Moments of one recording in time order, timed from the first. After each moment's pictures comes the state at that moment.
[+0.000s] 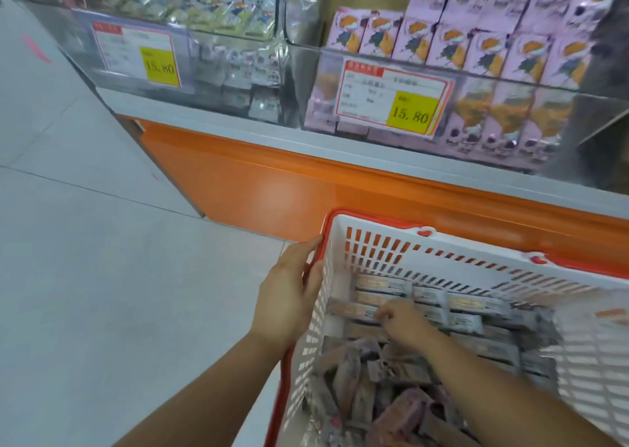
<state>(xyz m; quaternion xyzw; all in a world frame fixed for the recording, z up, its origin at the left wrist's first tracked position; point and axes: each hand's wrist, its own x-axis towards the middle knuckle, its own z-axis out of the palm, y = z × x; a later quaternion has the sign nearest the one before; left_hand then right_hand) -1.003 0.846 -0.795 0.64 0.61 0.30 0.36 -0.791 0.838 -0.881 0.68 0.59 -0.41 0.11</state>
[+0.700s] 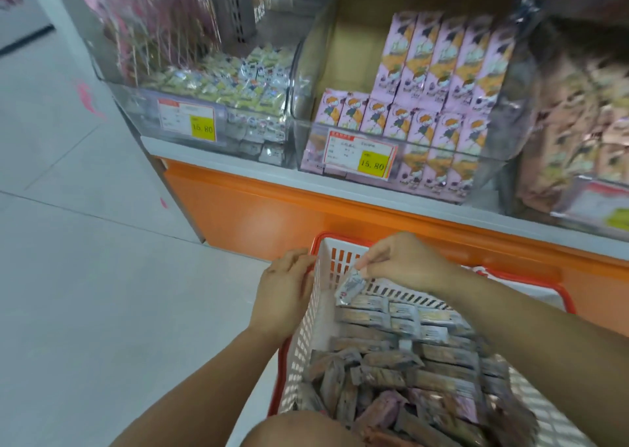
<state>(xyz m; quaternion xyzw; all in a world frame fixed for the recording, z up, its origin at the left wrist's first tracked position) -1.004 0.845 -0.762 0.73 0.60 0.22 0.24 -0.808 0.869 -0.661 0.63 0.63 -0.45 -0.08</state>
